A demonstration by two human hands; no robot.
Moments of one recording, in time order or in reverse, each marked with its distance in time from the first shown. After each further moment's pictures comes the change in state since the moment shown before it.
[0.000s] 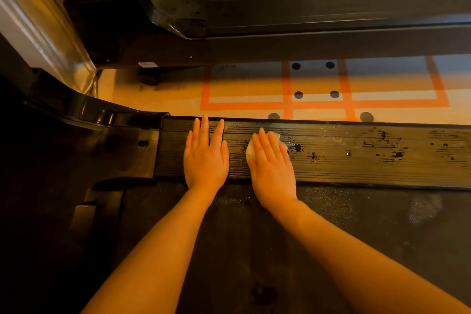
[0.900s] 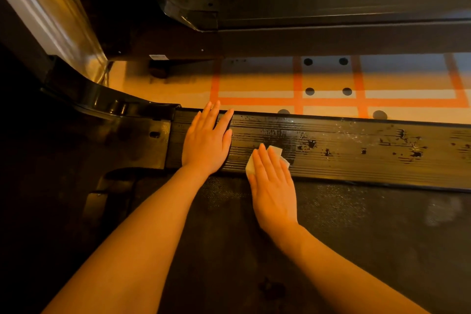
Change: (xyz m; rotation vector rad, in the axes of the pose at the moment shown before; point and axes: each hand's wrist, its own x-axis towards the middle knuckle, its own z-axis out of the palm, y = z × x) left_hand 0.023 -0.031 -0.013 0.022 -0.050 0.206; right_hand -0.041 -0.025 0.021 0.012 0.077 -0.015
